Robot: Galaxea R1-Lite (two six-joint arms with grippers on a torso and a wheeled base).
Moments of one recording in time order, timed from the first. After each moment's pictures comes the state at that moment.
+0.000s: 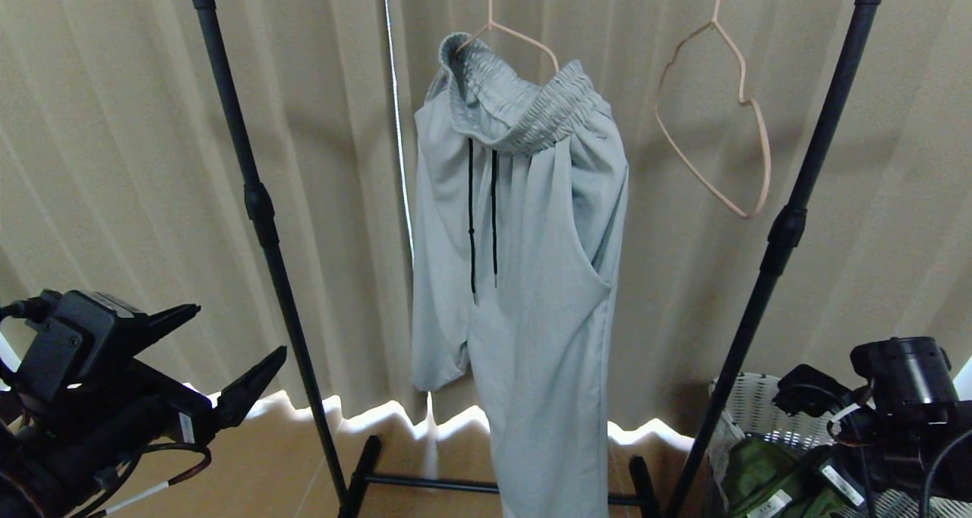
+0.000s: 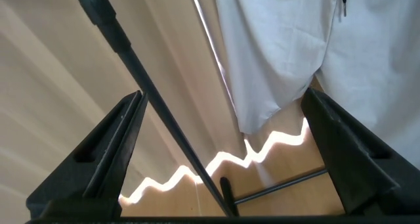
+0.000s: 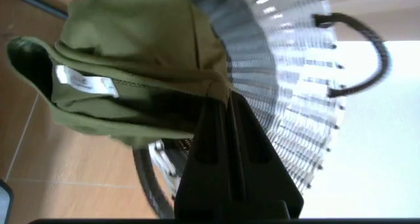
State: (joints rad) left arm -0.15 1.36 -0.12 -1.15 -0.11 0.34; right arm -0.02 1.73 -0.39 -0.34 -0.32 -0.54
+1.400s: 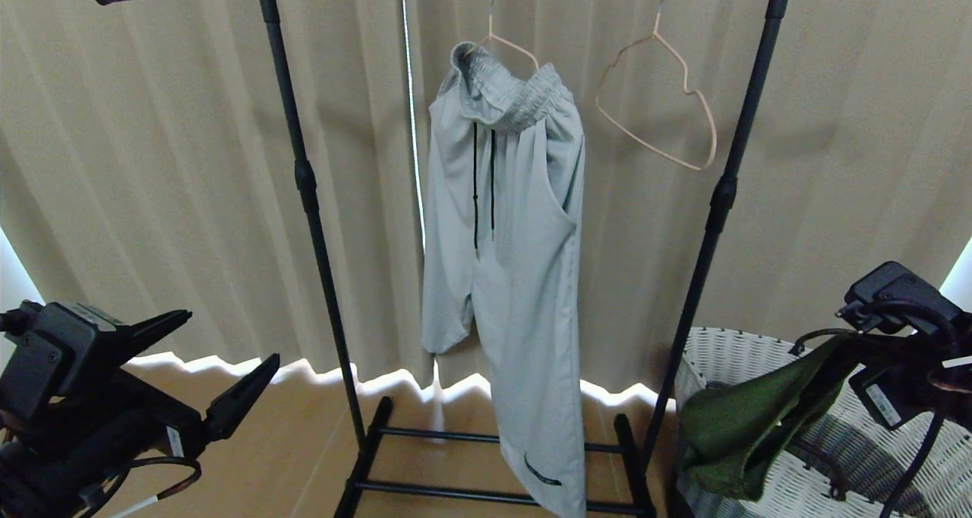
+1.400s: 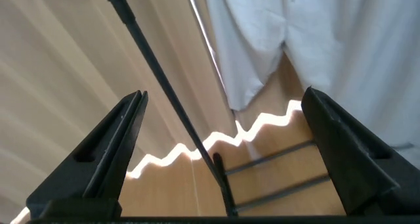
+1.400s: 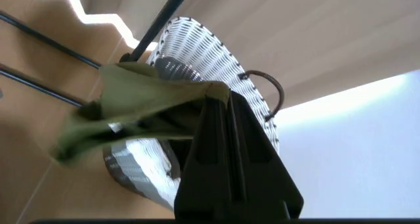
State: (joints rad) left arm -0.15 1.33 -0.09 -1.15 -0.11 0.34; right arm 0.09 1.33 -0.49 -0.34 -0.24 -0.54
